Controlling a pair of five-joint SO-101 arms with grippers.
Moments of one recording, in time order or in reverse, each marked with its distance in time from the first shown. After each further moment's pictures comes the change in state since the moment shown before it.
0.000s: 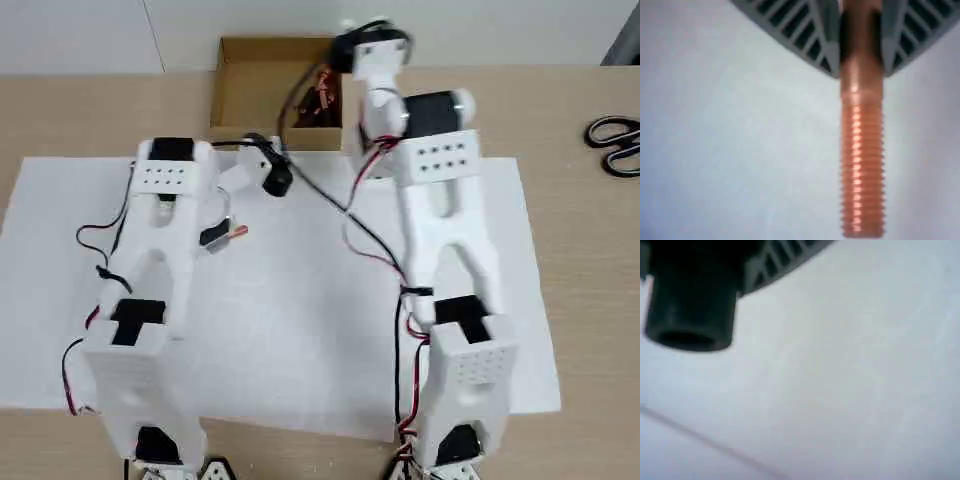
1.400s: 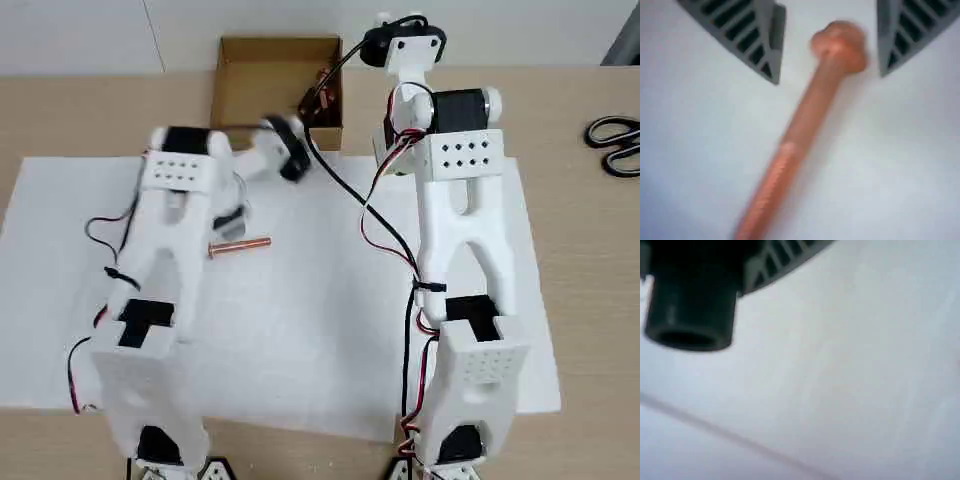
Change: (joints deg) left arm 1.1 -0.4 -10.2 2.3 4.0; right arm 2.7 0.0 0.0 0.0 0.1
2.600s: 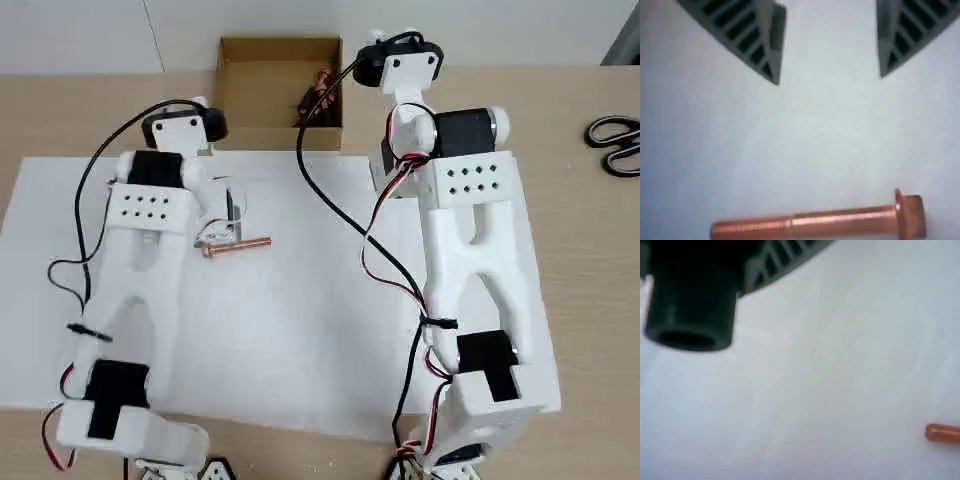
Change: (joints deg) left arm 0.7 -22.5 23.7 -3.3 67.5; right arm -2.3 -16.2 17.8 0.1 0.0
